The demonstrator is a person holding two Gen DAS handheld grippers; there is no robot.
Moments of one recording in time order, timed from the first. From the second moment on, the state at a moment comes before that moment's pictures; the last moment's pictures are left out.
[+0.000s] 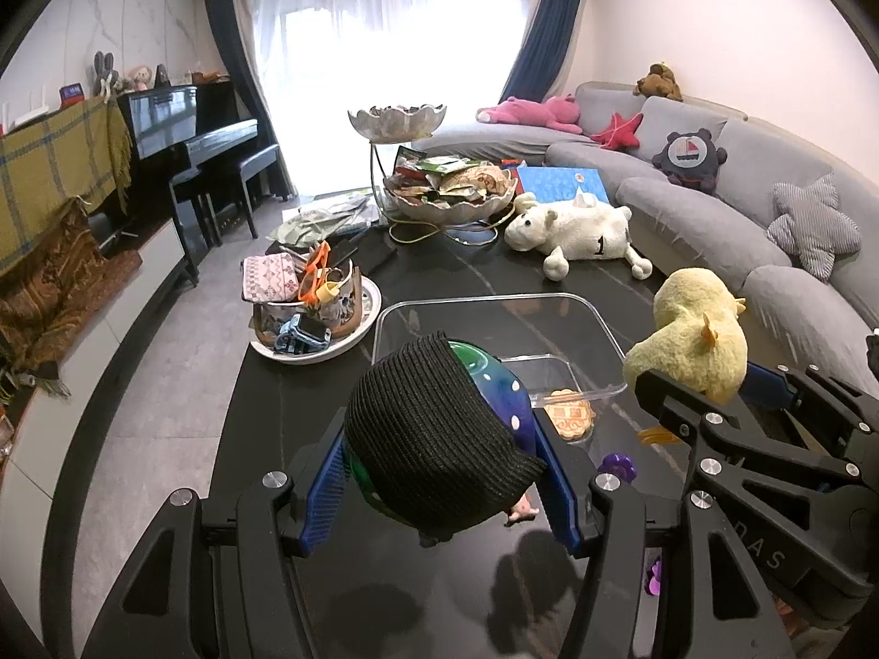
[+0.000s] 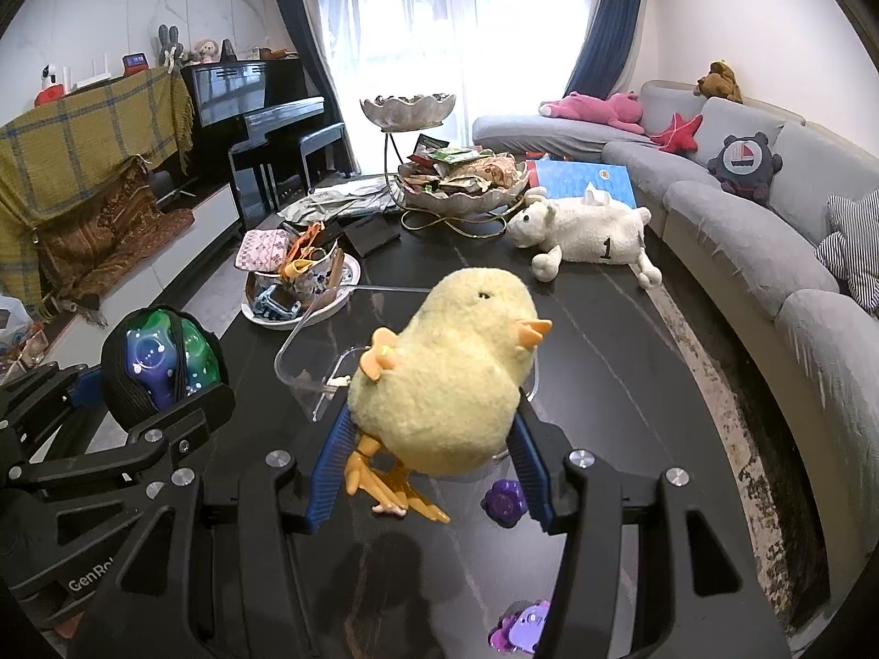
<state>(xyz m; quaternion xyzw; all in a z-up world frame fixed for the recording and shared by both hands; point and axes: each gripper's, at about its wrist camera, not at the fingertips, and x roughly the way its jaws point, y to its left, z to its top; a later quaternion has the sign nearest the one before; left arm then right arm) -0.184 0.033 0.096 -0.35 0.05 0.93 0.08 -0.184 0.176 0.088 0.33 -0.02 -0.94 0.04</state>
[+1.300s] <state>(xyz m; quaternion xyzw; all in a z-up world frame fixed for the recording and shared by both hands) -0.292 0.053 0.068 -0.39 0.06 0.91 0.11 -0.281 0.190 0.065 0.37 -0.01 -0.93 0.02</state>
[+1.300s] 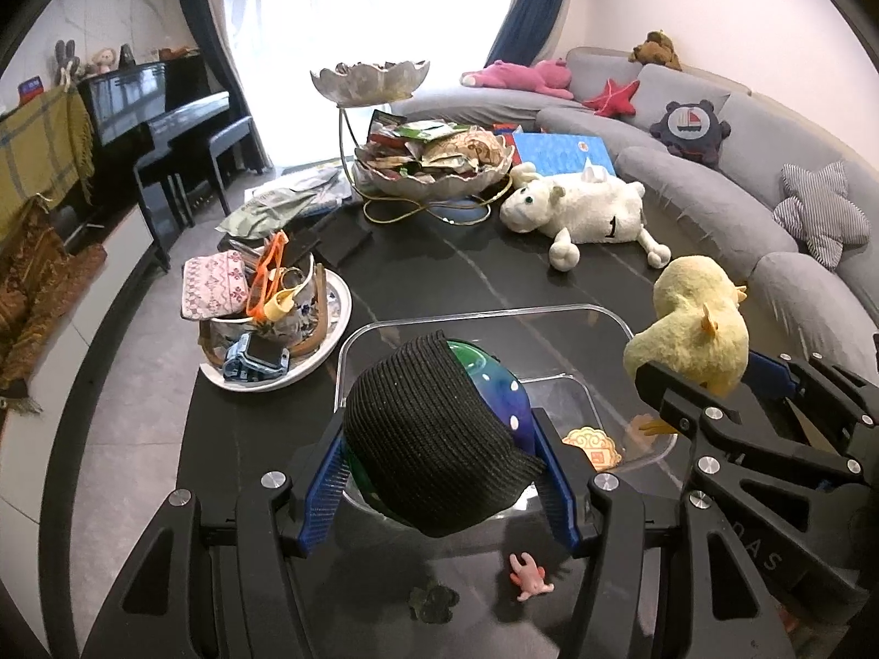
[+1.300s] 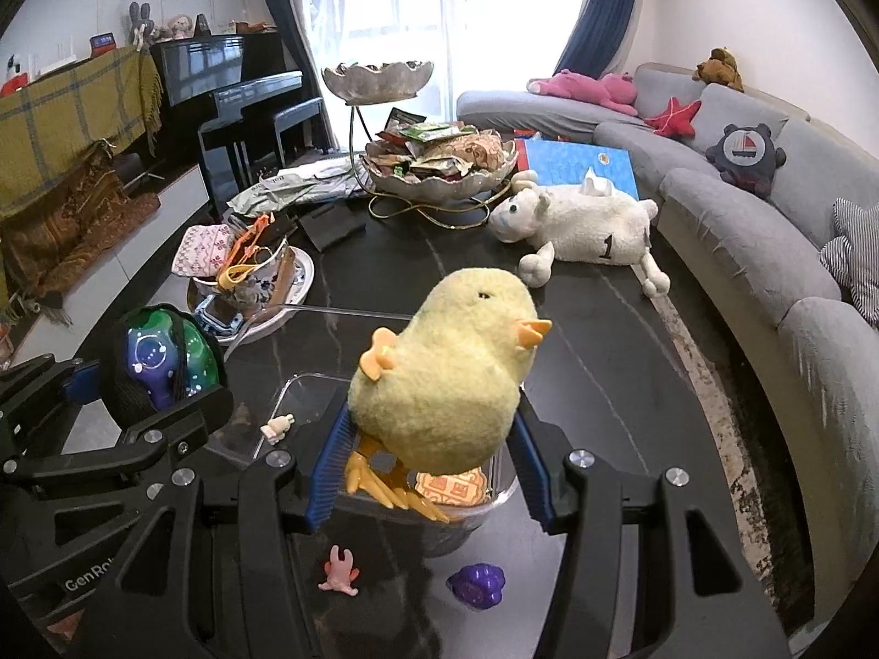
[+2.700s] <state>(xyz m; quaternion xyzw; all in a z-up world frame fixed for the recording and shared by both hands) -0.363 0.066 -0.012 -0.48 0.07 0.87 0.11 -0.355 0.191 -0.010 0.47 0.03 -0.88 0.00</state>
